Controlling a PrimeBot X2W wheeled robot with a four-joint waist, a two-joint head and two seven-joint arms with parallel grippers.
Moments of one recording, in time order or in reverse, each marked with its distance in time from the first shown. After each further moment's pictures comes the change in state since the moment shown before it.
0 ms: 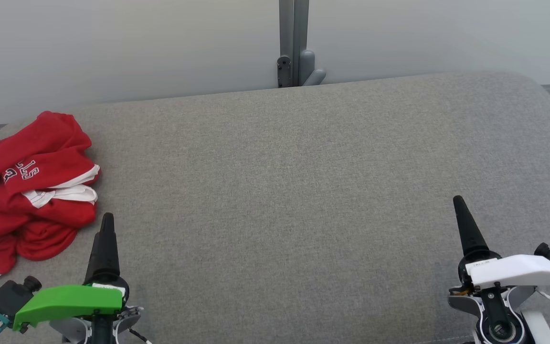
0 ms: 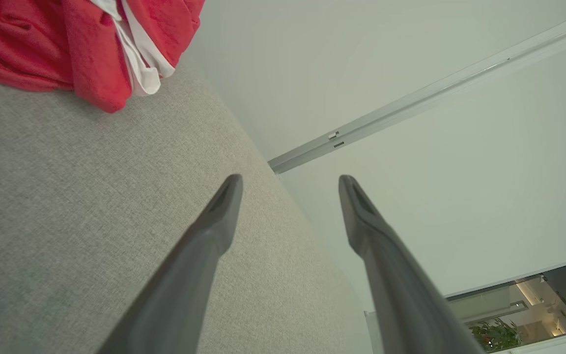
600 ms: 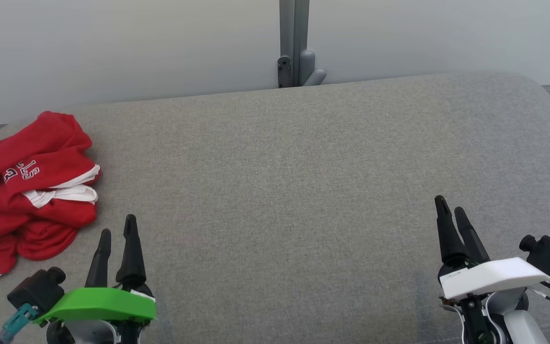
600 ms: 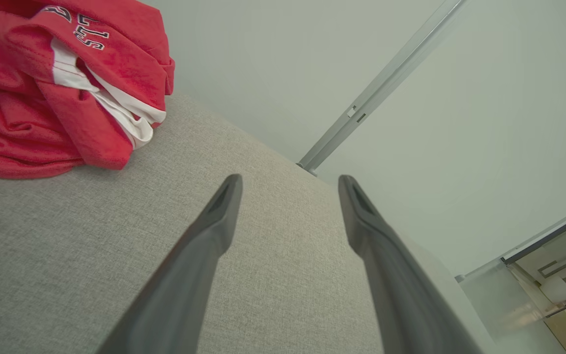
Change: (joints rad) left arm 0.023 0.002 -0.065 -0.044 0.410 0.025 -0.062; right arm 0.031 -0.002 0.063 -0.075 -0.358 0.000 -0.057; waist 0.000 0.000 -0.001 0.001
